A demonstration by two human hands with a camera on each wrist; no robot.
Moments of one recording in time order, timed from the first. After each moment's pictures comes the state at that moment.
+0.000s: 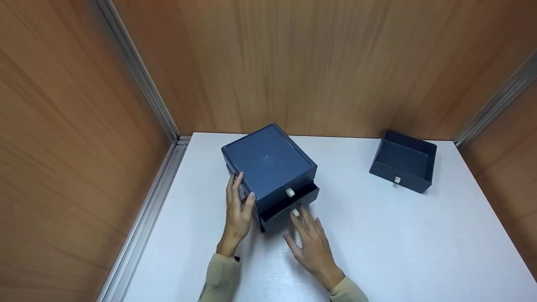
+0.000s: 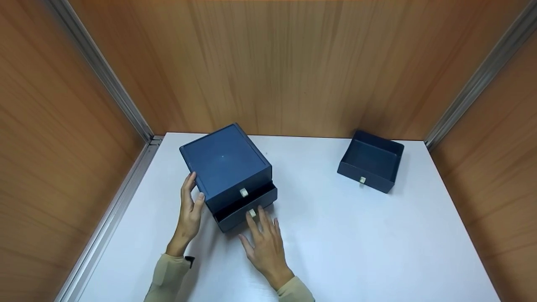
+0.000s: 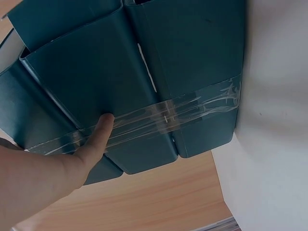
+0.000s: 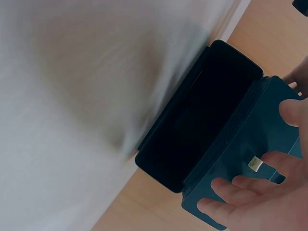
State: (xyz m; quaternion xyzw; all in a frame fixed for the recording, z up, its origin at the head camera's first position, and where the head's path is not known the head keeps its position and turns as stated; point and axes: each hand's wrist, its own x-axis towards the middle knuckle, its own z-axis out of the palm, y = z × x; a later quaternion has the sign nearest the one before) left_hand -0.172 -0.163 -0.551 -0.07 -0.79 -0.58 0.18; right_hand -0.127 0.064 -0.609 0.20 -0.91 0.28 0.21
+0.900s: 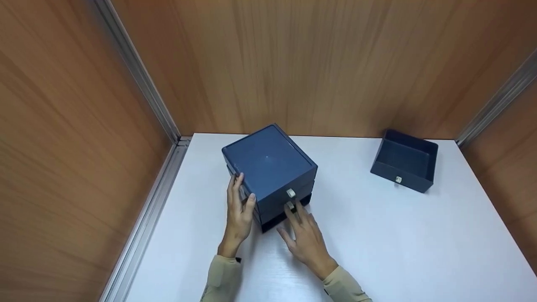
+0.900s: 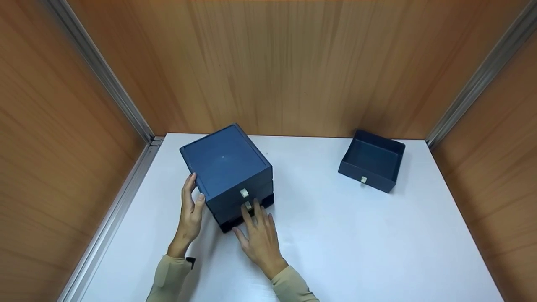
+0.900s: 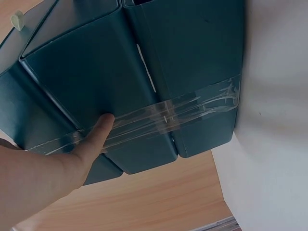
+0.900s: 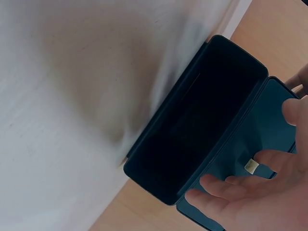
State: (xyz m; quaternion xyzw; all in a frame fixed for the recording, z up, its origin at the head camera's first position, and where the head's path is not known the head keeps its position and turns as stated) left_hand -0.171 -0.163 -0.551 -0.07 -0.80 -0.57 0.18; right_hand -0.145 0.049 -0.604 0.20 -0.93 0.27 0.16
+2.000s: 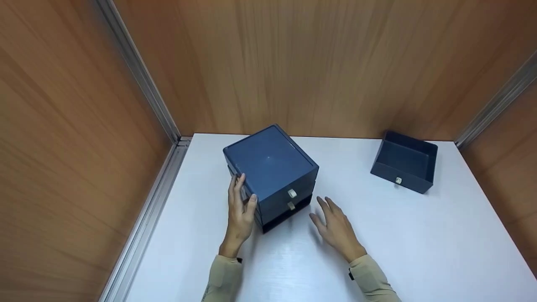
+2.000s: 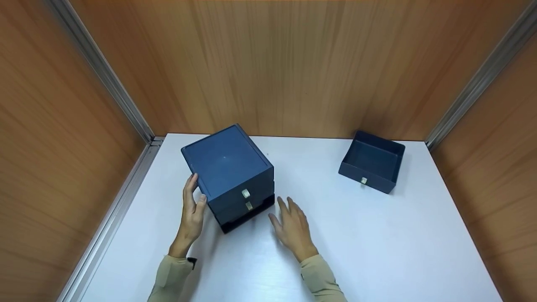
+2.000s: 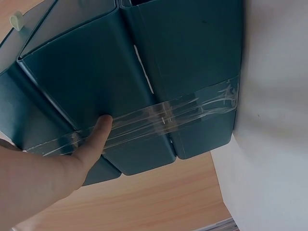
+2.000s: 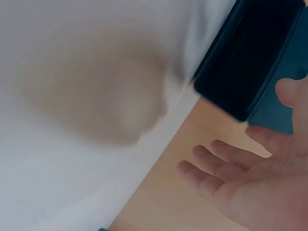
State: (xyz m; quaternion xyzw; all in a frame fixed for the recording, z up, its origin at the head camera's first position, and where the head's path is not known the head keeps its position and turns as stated) left_hand -0.173 -0.162 -0.554 -0.07 -0.80 -0.57 0.18; right_hand -0.181 0.126 -0.604 0.11 -0.95 0.30 0.05
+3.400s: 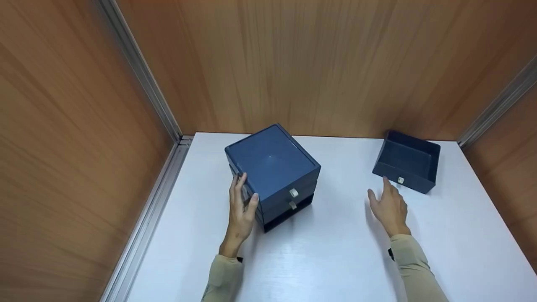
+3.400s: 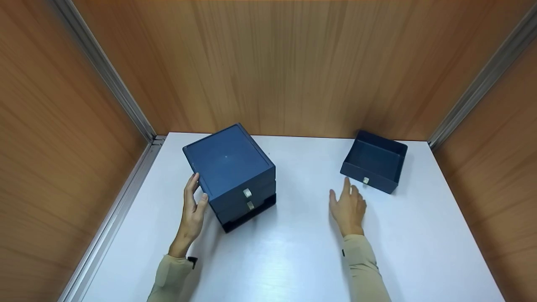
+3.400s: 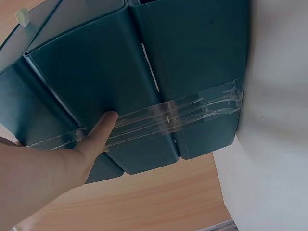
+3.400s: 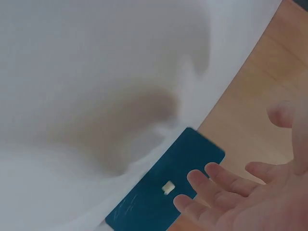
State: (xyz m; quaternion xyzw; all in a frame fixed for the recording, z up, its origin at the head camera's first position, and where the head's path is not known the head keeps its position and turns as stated) left_hand -0.171 -0.166 -0.550 -0.07 -0.79 -0.59 0.15; right_hand -0.241 0.259 -0.592 -0.07 -0.96 0.26 0.07
